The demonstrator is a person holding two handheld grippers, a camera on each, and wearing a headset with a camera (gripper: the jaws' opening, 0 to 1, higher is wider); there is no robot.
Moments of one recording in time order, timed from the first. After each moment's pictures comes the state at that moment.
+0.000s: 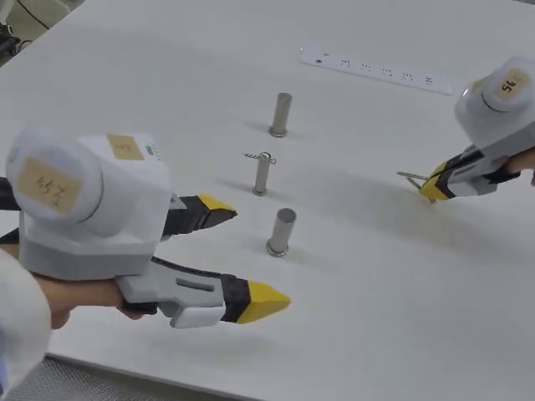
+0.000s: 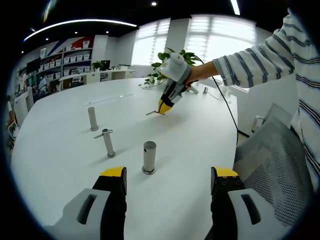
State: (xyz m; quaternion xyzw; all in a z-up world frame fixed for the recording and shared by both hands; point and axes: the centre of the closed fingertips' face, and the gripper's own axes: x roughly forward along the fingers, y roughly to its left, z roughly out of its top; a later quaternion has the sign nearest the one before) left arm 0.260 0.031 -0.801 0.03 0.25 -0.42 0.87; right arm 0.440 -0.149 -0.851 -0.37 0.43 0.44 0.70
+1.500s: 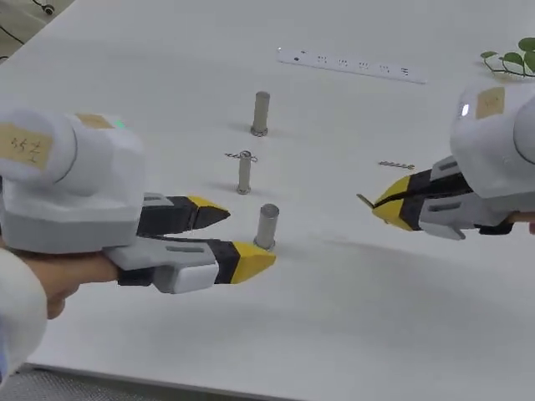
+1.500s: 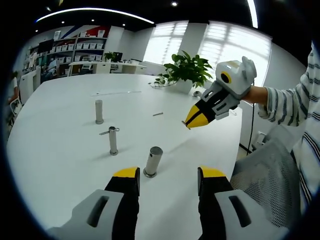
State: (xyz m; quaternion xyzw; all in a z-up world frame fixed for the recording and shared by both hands) left arm 0.271 0.033 -0.792 -0.04 0.28 -0.39 0.87; right arm 0.320 -0.078 -0.798 -0.36 0.29 0.52 0.72
